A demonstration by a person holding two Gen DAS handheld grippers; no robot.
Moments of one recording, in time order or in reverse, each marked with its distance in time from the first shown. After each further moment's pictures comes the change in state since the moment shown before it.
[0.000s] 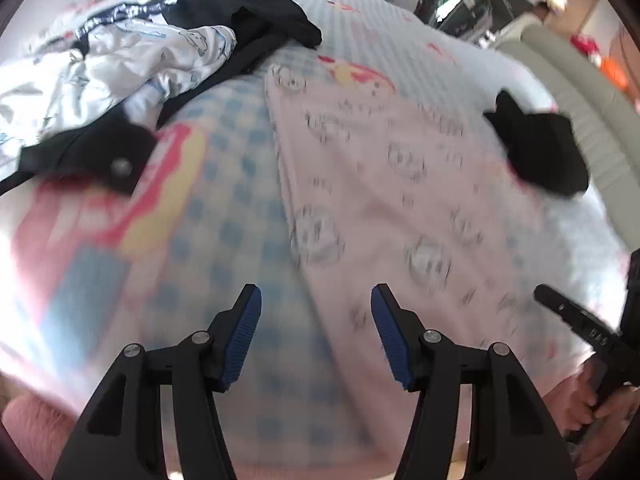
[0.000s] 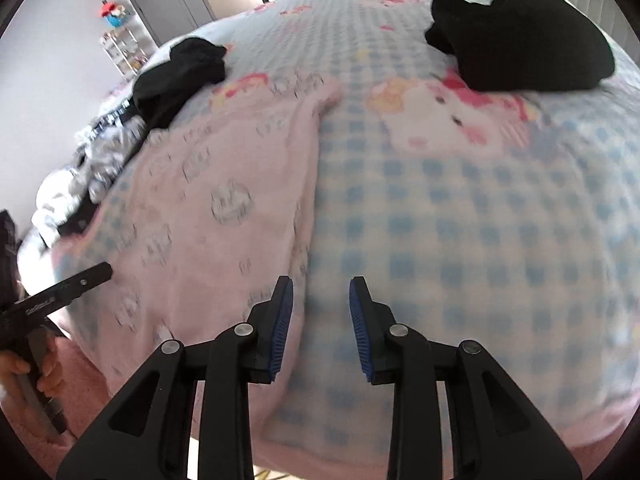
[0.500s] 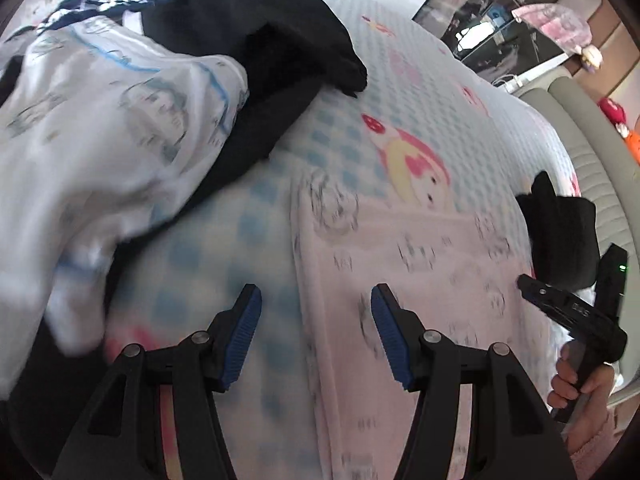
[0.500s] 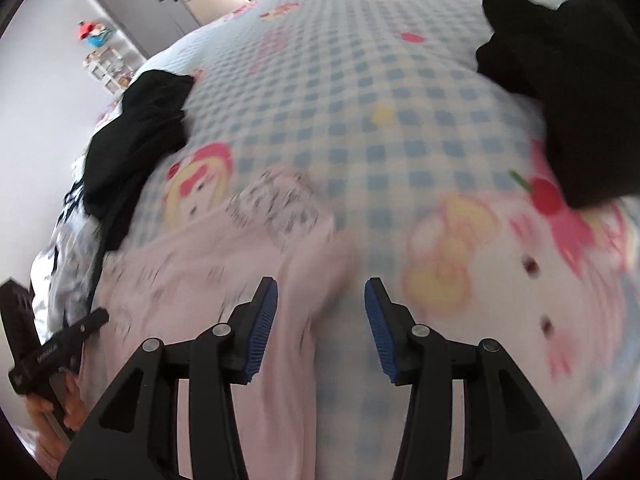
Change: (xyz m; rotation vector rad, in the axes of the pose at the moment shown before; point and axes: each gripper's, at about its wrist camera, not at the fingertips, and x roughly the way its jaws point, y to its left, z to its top) left arm 0.085 0.052 0.129 -0.121 -0.027 -0.055; right arm 0.125 -0.029 0.170 0.108 0.068 0.058
